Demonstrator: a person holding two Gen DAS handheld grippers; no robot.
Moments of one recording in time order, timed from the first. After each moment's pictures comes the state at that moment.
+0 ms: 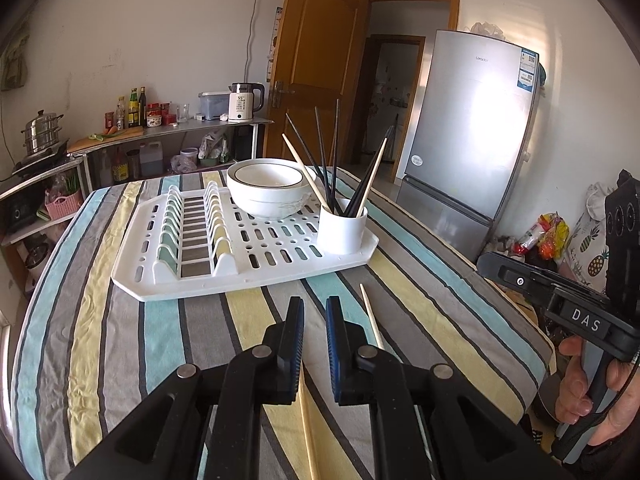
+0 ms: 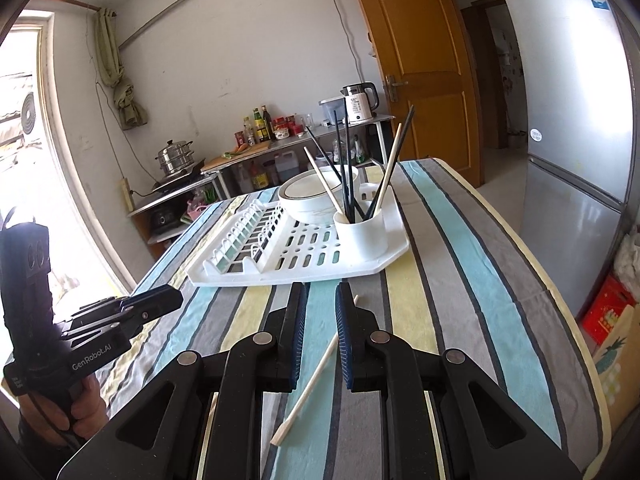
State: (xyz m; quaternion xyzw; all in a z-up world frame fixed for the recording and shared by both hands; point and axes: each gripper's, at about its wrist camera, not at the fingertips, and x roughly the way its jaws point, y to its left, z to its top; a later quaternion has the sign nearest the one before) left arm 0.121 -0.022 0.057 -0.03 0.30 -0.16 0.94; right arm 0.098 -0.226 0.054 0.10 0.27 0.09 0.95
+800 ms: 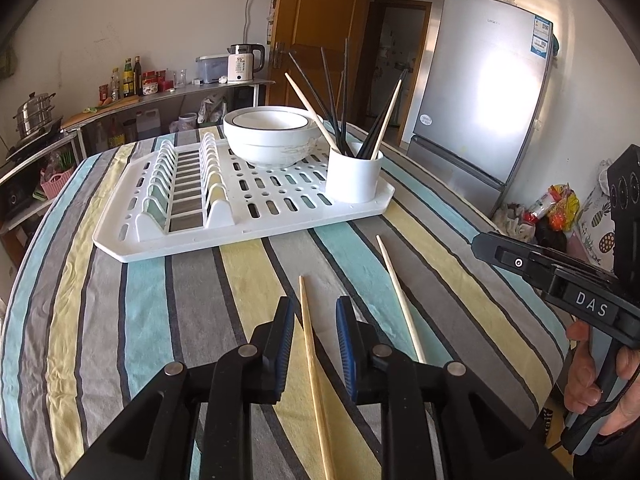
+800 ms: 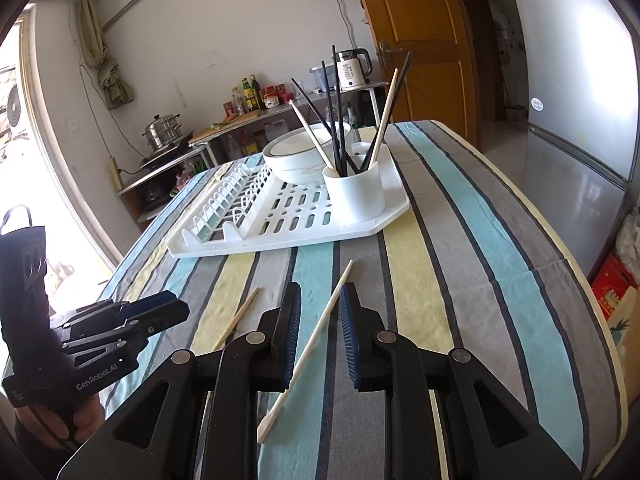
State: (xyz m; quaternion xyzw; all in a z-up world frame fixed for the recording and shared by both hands) left arm 0.152 -0.030 0.009 -0.01 0.38 -0.16 0.91; right arm 0.126 -0.221 0.013 0.10 0.33 0.08 0.93
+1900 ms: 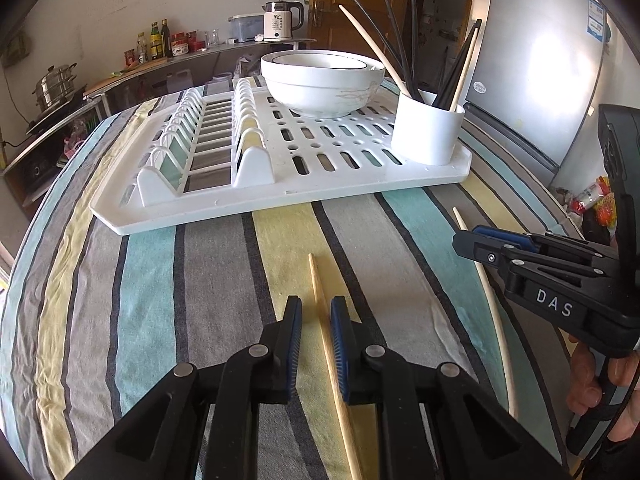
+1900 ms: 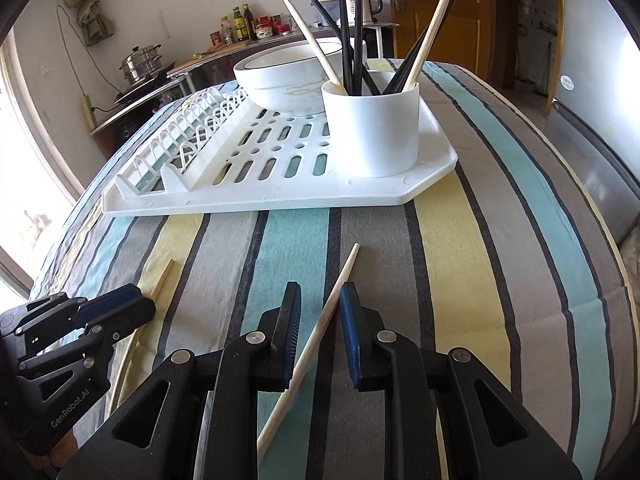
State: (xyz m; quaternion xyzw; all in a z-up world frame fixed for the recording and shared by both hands) left arm 0.206 -0.025 -0.037 0.00 0.44 -0.08 0.90; right arm 0.219 -0.193 -0.043 0.04 0.44 0.07 0.90
